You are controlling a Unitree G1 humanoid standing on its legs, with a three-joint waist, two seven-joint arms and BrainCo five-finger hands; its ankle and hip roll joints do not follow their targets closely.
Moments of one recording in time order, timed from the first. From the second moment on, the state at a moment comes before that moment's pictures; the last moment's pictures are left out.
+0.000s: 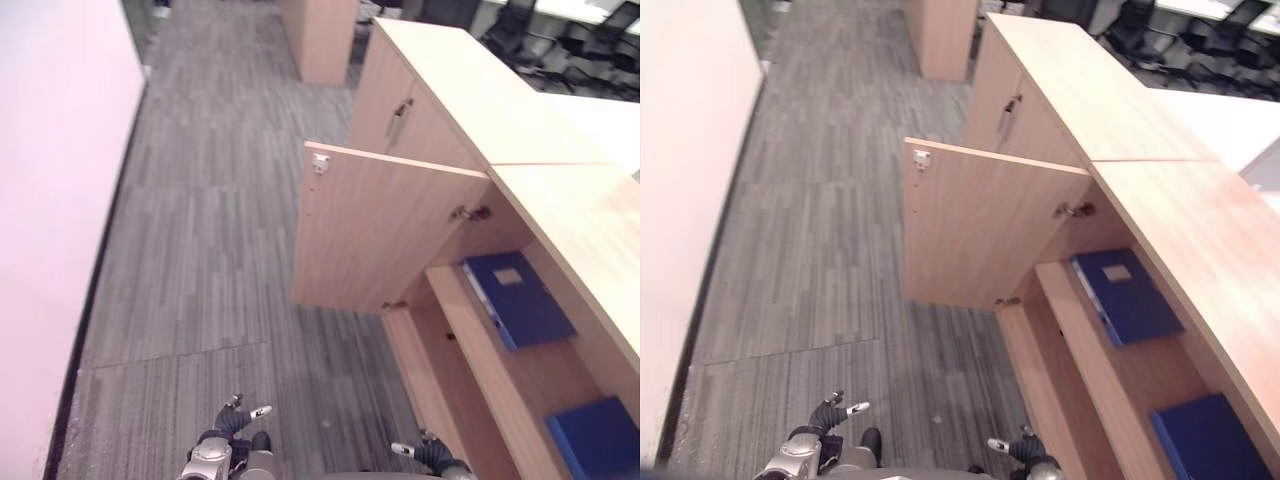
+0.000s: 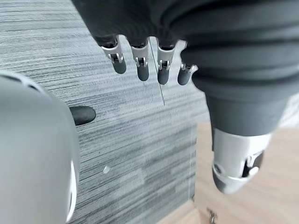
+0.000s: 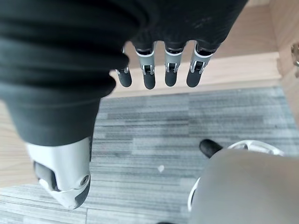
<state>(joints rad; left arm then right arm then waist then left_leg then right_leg) -0.09 0.21 -0.19 1.17 -0.17 -0.16 0.09 -0.02 -0.14 0.25 1.23 0.14 -0.10 -0.15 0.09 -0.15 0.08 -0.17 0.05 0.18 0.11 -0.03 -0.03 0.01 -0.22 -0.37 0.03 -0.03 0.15</state>
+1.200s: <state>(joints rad) -0.04 0.16 -0.25 1.10 -0.19 -0.16 0.03 -0.02 -0.35 0.15 1.30 0.17 -0.10 -0.18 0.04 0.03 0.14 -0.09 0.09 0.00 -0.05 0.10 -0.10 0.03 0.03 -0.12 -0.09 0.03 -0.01</state>
